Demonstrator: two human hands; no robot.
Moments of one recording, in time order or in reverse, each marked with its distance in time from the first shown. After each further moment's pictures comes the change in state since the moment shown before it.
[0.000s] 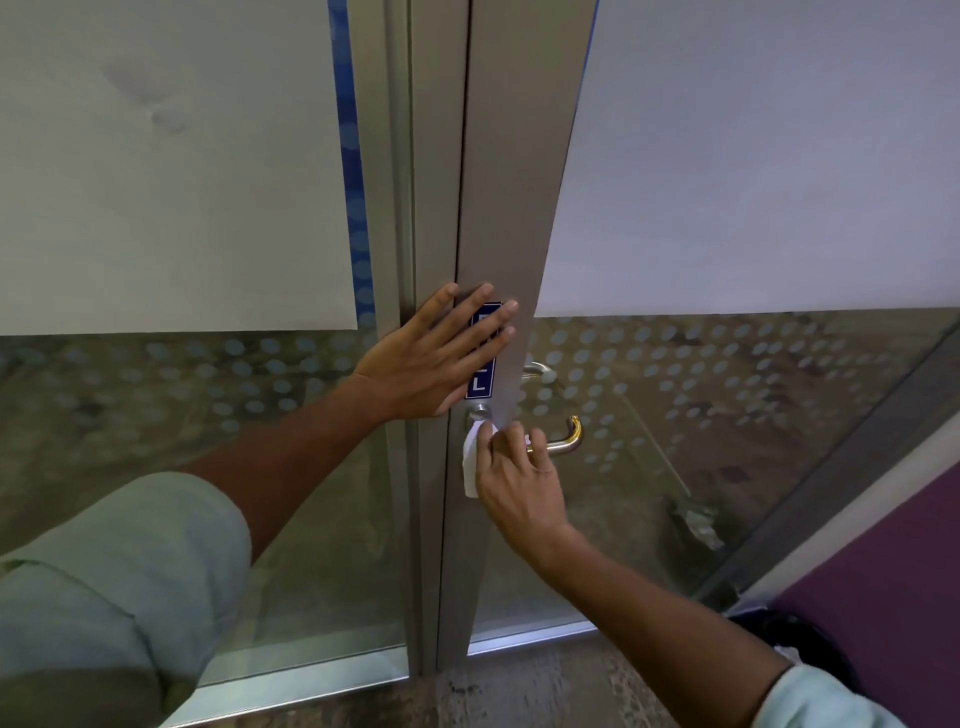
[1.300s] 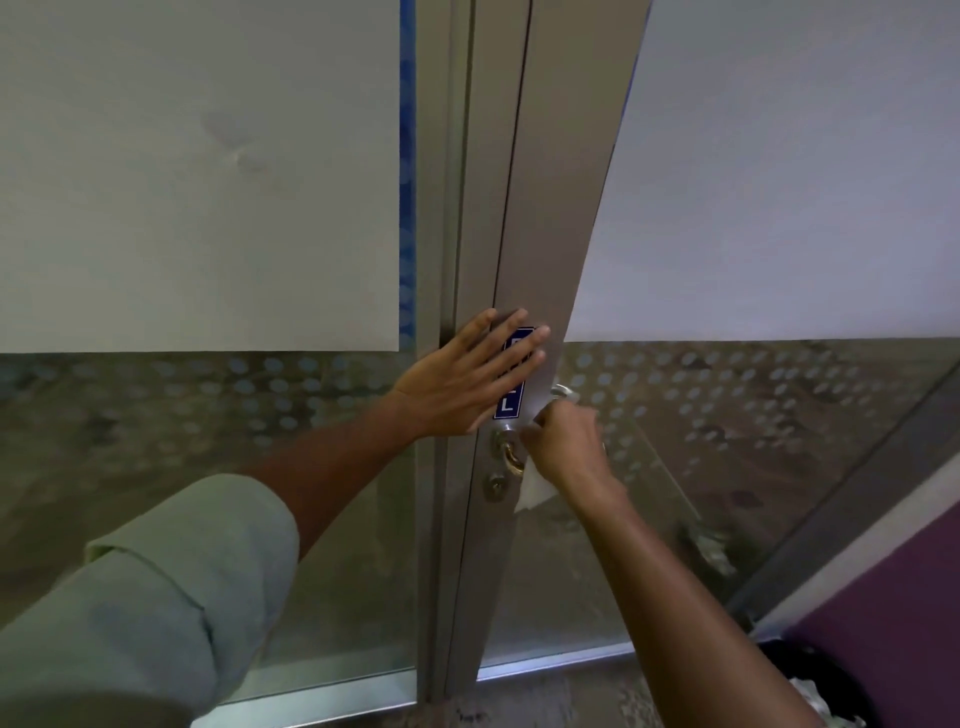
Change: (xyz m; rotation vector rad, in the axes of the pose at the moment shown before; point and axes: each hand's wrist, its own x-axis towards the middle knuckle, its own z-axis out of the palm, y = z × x) left_hand 0.000 0.000 -0.003 -0.021 -0.006 0.008; right_hand 0.056 0.039 -0.039 0.914 -0.179 0.549
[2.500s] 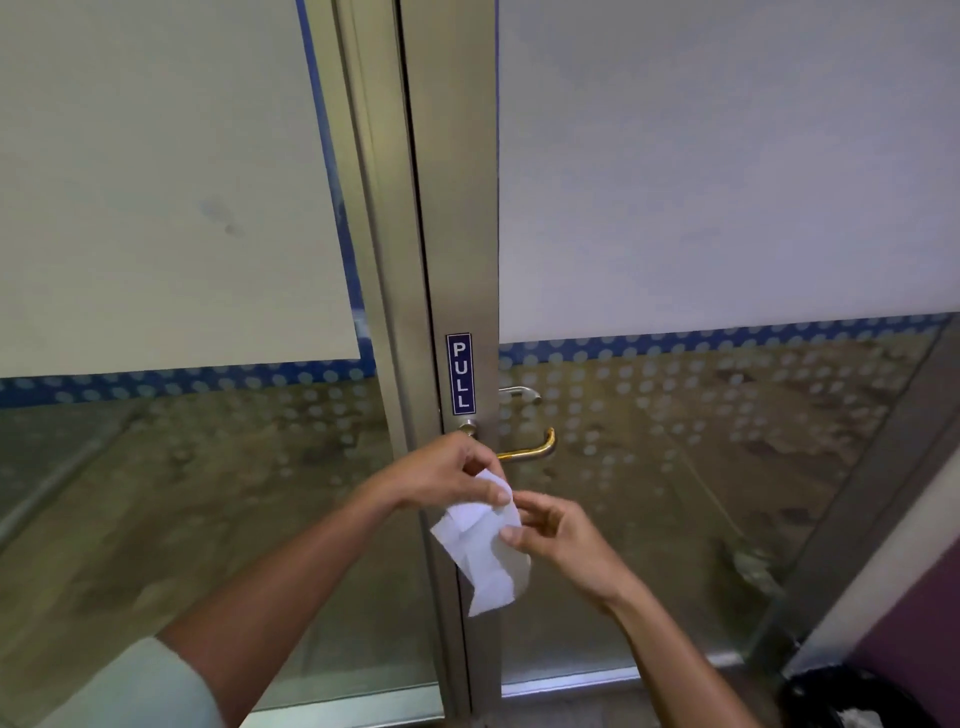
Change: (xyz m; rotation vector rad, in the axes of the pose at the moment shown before) left_hand 0.017 0.071 -0.158 -1.608 -0.739 -0.650; right_hand -0.115 0.115 -0.039 1.012 -0.611 -0.189
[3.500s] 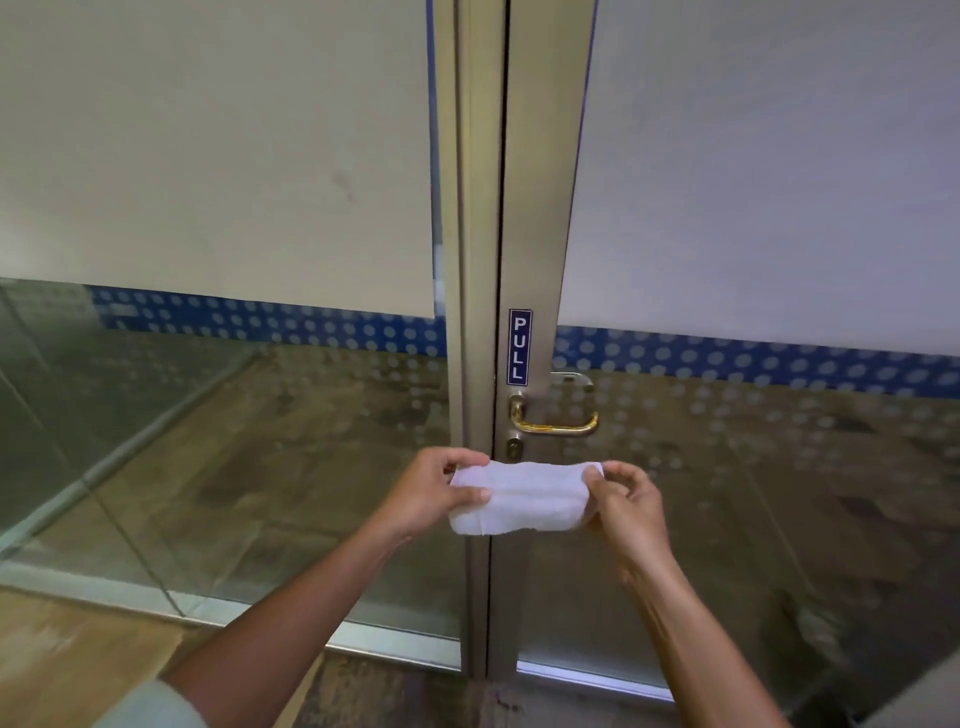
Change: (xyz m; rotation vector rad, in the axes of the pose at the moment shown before) left_hand -0.080 -0.030 0.076 -0.473 0.628 -0.241; right_hand -0.025 -0.018 -0.005 0.113 0.570 0.162
